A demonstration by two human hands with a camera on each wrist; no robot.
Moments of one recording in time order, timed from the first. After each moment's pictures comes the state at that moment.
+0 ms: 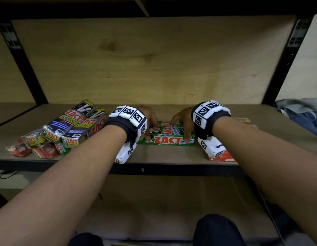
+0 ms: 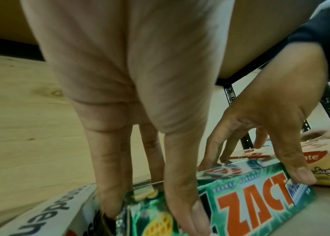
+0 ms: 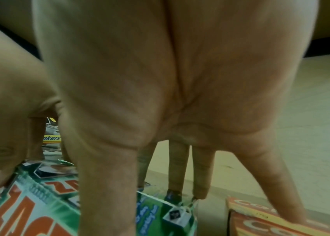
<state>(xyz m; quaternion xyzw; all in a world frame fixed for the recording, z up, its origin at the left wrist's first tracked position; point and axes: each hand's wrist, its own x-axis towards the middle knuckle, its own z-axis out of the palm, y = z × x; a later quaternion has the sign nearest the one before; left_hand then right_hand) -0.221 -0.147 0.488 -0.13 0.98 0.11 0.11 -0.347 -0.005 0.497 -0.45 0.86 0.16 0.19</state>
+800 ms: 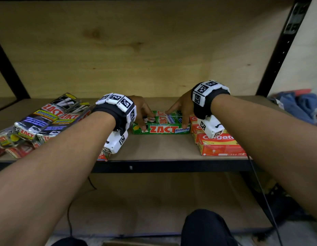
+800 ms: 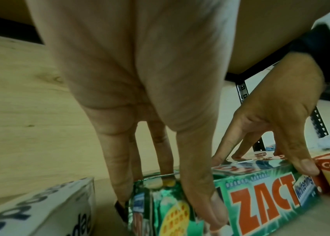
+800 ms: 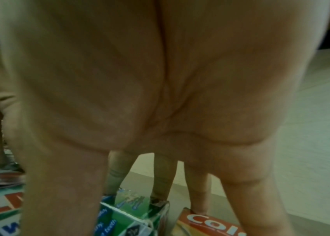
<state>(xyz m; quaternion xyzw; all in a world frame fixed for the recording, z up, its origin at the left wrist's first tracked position) -0.245 -0.153 0.488 -0.11 0.98 0.10 0.09 -0.392 -0.005 0.507 -0.43 0.85 0.15 0.26</state>
